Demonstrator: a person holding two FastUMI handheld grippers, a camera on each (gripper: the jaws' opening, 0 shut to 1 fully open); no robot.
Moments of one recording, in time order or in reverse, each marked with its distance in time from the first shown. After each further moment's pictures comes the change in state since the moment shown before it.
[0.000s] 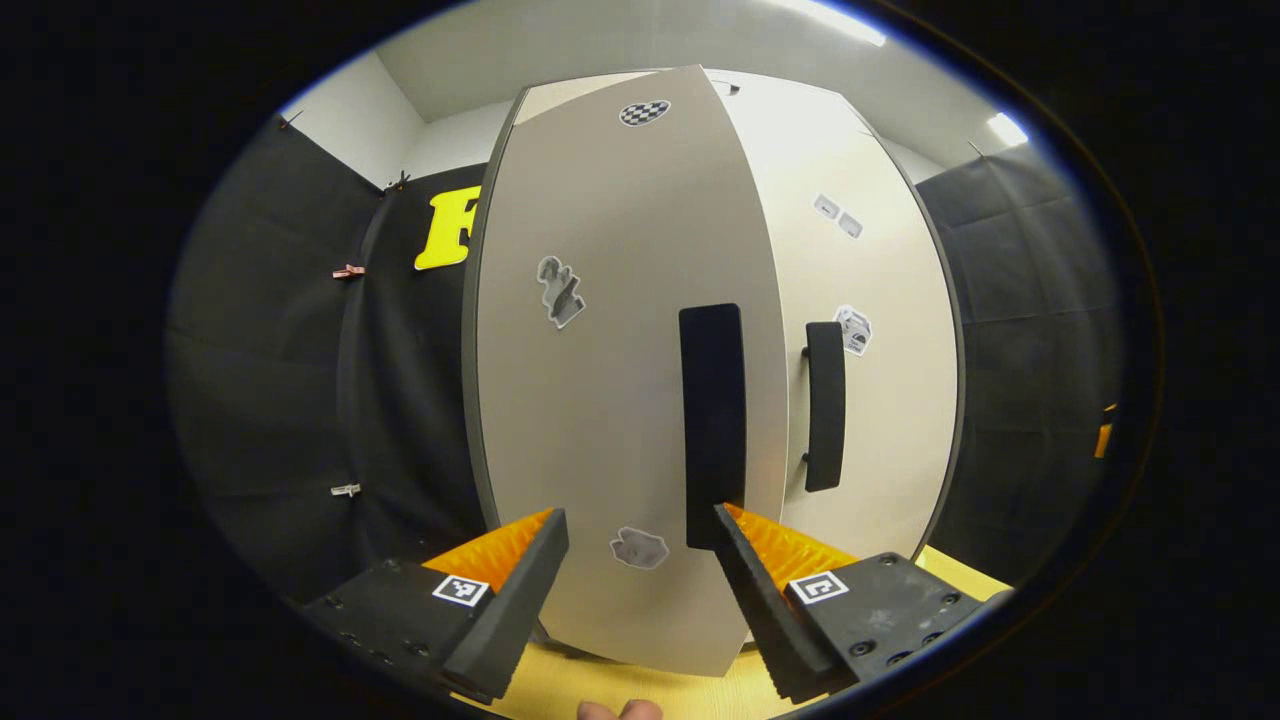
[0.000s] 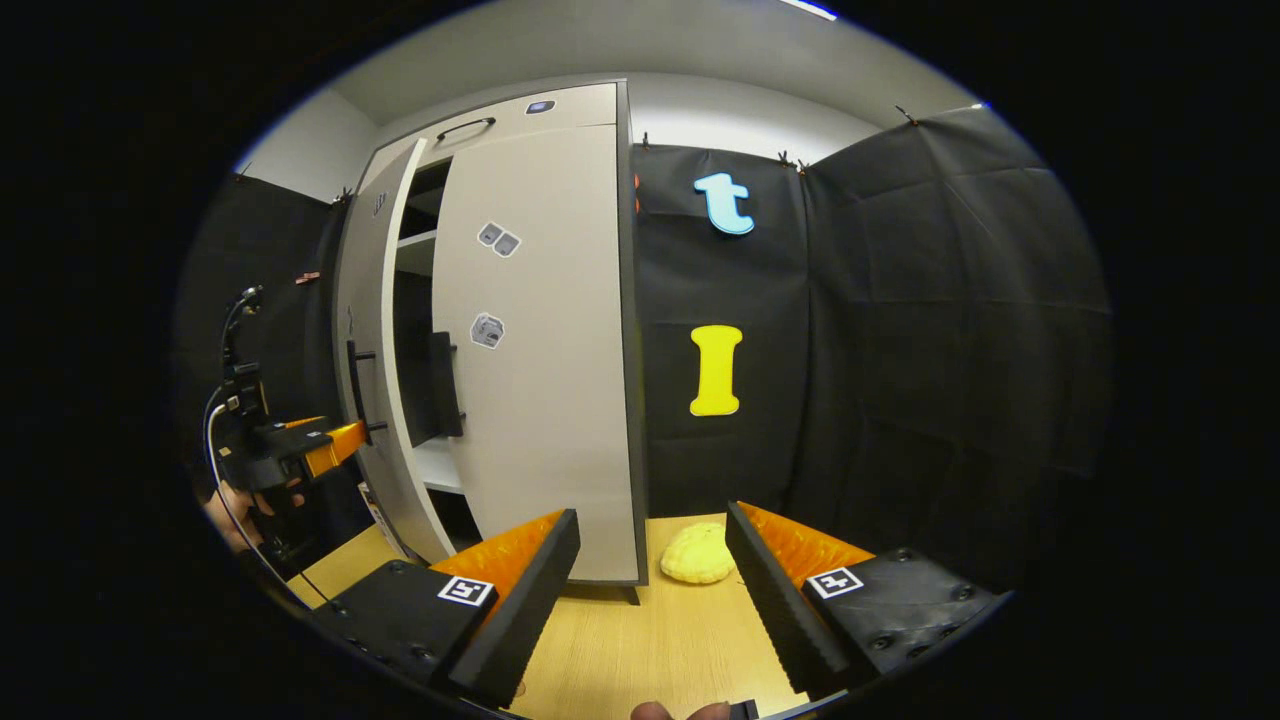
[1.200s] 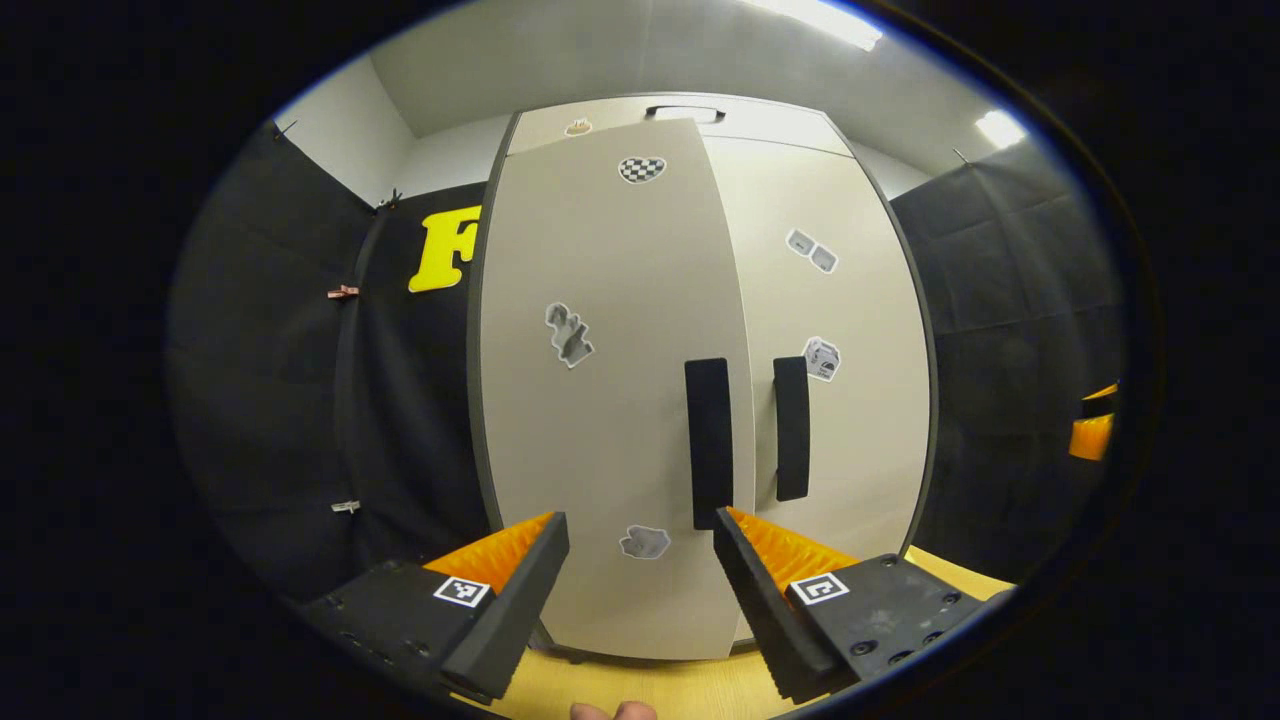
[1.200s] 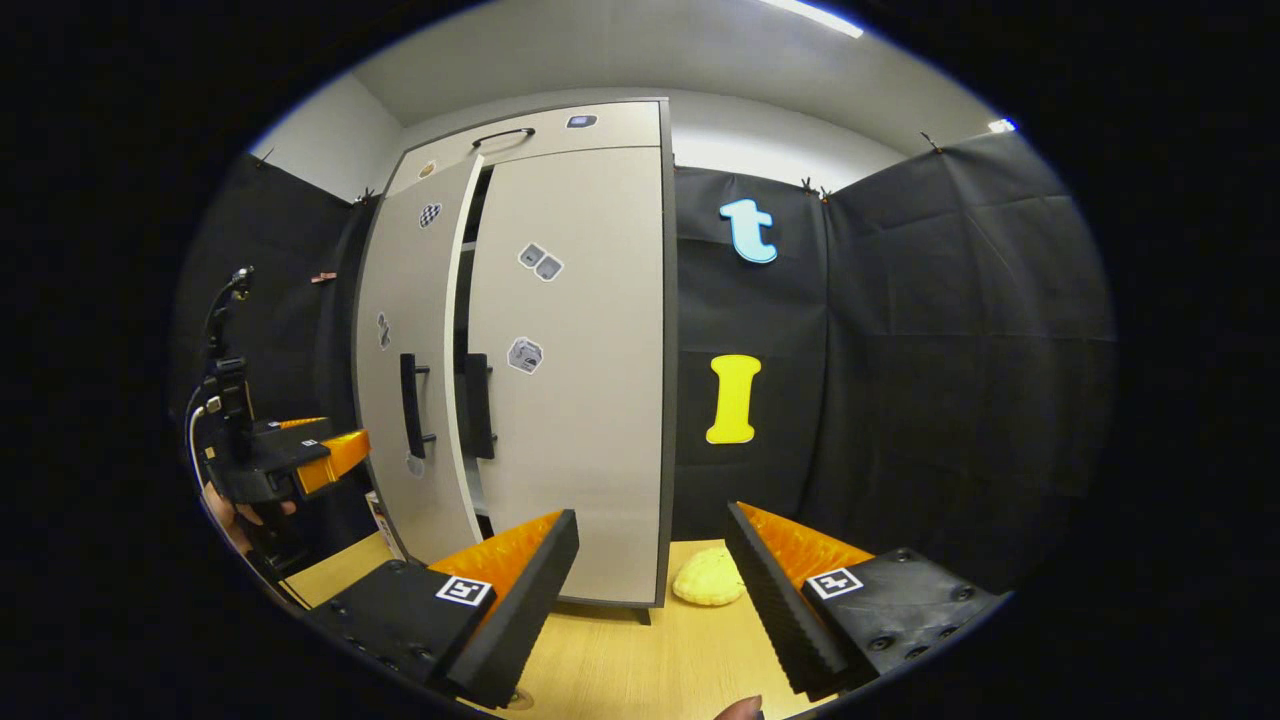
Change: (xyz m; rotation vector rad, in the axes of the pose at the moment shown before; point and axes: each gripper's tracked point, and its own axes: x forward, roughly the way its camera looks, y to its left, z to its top) left arm -0.060 0.015 0.029 0.026 -0.043 -0.045; right arm 0.006 0.047 0.021 -0.047 -0.059 0.024
